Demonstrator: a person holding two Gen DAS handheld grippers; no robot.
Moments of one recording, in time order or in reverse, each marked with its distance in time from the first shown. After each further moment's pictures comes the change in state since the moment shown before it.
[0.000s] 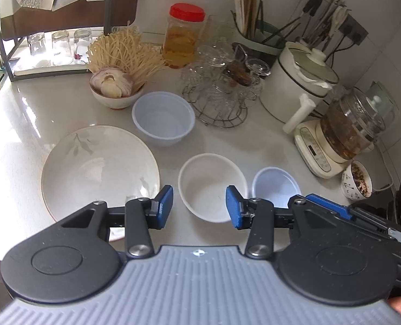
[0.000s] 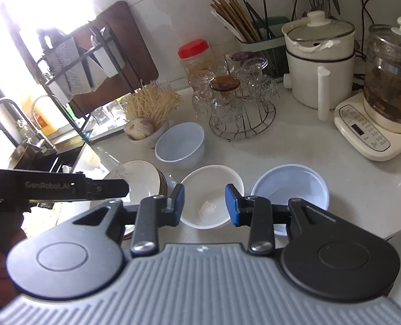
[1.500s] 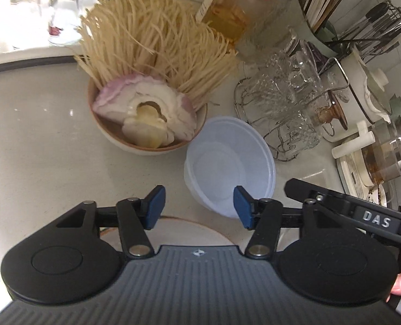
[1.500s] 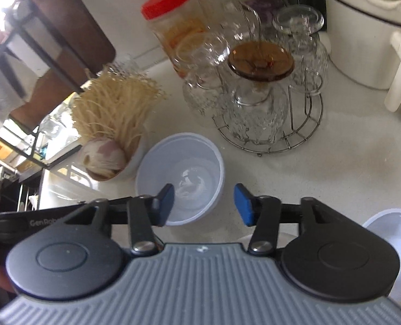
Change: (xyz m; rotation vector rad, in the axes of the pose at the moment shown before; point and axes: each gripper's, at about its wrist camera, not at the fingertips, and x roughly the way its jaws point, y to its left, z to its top) left arm 0.179 0.147 0.123 -0.038 0.203 -0.164; right arm 0.203 0.027 0.078 0.184 0.201 -0.118
